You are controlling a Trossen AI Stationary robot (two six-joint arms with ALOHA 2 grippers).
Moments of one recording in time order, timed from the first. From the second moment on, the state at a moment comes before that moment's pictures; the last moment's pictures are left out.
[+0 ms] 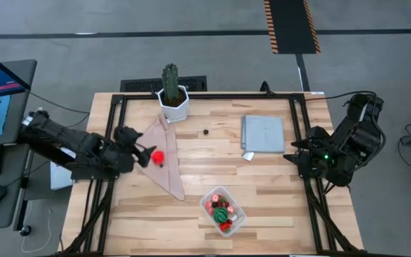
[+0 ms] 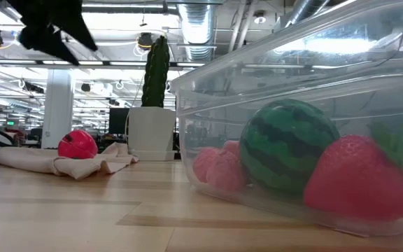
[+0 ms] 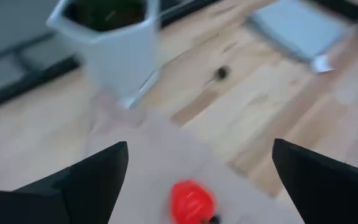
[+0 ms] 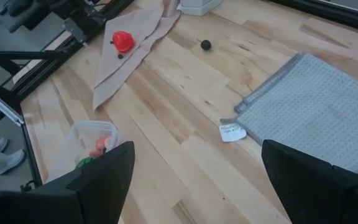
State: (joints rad) left arm -0.39 0.85 0.81 -0.99 -0.80 -1.05; right arm 0.98 0.87 1.13 -1.55 0.82 1.64
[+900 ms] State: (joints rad) left arm 0.05 1.05 0.83 -0.92 -0.06 -0.98; right arm 0.98 0.87 1.13 -1.55 0.82 1.64
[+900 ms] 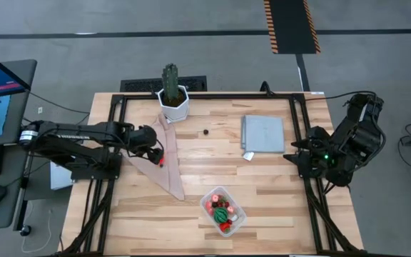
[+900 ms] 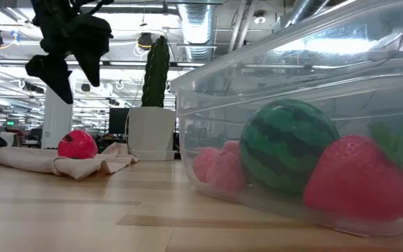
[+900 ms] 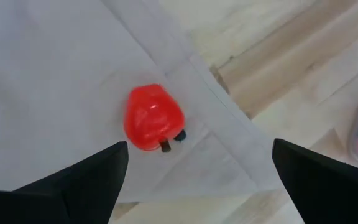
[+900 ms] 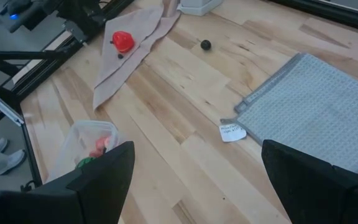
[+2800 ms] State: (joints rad) left arm 0.12 1.43 0.83 -0.88 -0.05 -0.88; right arm 0.98 0.87 1.13 -1.55 0.82 1.64
